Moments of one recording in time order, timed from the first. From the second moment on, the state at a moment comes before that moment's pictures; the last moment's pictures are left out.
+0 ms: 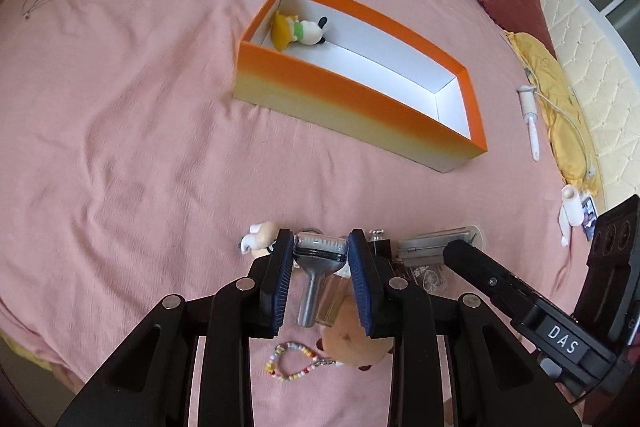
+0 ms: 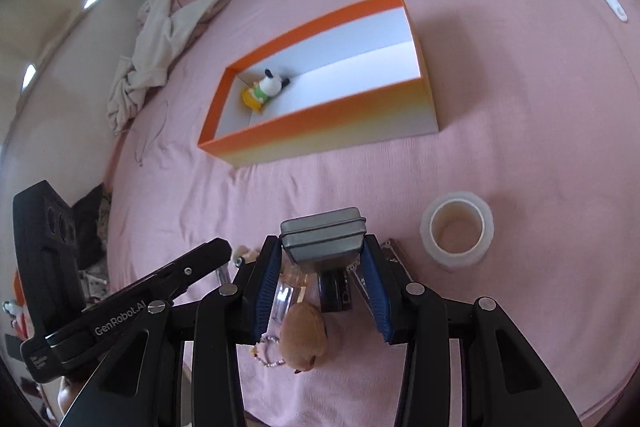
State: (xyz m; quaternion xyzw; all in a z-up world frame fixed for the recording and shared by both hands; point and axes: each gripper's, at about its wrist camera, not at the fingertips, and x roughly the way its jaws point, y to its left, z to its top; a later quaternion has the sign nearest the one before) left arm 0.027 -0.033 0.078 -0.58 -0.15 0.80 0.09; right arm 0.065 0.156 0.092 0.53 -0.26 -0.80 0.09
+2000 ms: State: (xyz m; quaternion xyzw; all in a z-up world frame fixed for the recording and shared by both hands) left arm 0.017 -0.110 0.060 -0.51 -0.28 0.81 0.00; right arm -0.112 0.069 0.050 0.69 0.05 -0.72 0.08
